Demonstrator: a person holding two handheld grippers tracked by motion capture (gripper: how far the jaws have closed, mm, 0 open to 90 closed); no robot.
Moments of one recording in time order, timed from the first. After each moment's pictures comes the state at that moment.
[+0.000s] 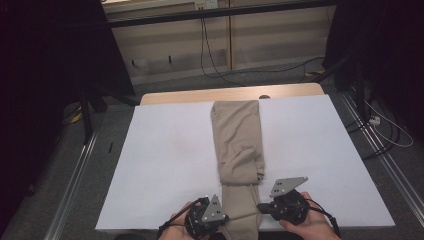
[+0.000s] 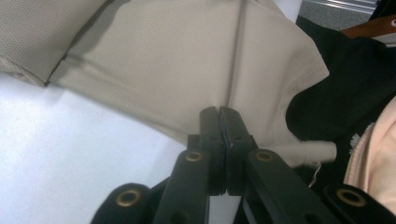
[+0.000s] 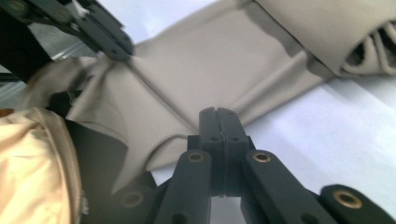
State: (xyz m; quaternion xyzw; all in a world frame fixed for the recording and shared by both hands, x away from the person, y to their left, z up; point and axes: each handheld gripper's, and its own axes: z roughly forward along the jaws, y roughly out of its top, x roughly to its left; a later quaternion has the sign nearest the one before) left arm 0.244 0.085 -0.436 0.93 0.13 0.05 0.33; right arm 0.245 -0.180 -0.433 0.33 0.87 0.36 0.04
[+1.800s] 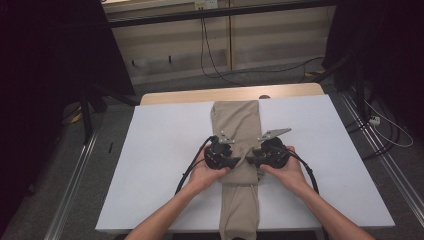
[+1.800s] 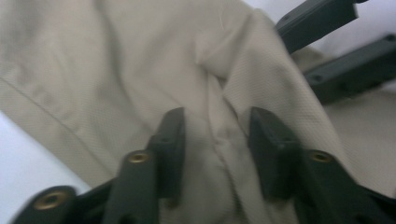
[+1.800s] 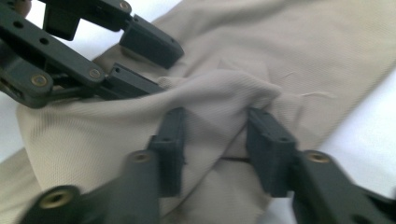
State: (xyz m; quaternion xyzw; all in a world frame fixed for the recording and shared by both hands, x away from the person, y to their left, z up) left arm 0.408 0.024 -0.445 0.89 0.28 0.09 0.35; right arm 0.383 -0.176 -0.441 0.41 0.82 0.37 0.11
